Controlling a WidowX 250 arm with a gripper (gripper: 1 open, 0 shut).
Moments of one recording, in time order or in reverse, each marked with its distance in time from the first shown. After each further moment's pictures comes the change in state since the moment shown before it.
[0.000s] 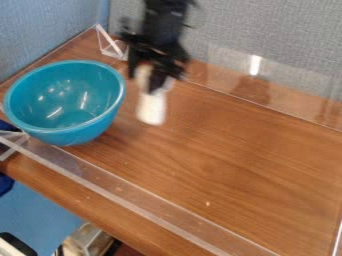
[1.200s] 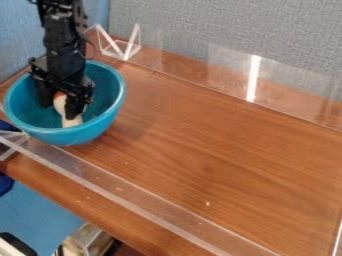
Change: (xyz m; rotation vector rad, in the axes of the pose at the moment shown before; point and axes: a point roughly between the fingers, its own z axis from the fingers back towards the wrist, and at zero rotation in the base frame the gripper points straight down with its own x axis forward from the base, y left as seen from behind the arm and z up) arm -0.031 0.094 -0.103 -0.028 0.101 0.186
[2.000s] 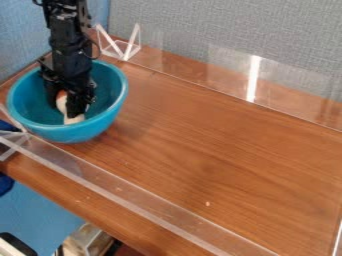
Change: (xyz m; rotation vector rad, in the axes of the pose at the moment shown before) arm 0.012 -0.003 -0.004 -0.015 0.003 -0.169
